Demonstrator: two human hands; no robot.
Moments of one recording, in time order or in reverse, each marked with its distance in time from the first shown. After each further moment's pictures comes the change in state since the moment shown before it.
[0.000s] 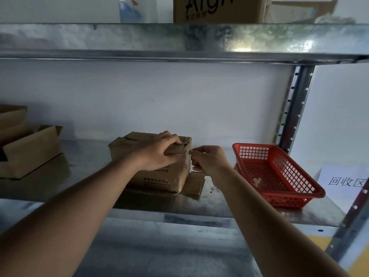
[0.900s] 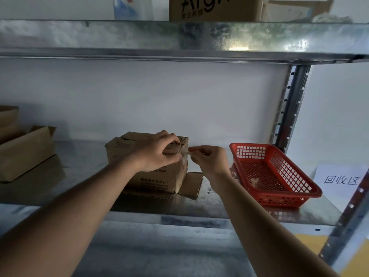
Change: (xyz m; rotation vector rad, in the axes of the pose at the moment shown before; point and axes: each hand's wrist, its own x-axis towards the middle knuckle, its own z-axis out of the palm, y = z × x) left_hand 0.004 -0.003 0.002 0.183 0.100 0.062; right_hand 0.000 0.014 -0.003 -0.038 0.116 -0.214
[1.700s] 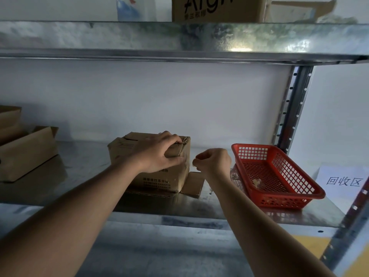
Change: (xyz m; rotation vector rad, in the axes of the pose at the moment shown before) left_hand 0.004 -0.005 0.006 0.094 0.044 0.018; right_hand 0.001 -0.003 0.005 -0.308 0.128 0.129
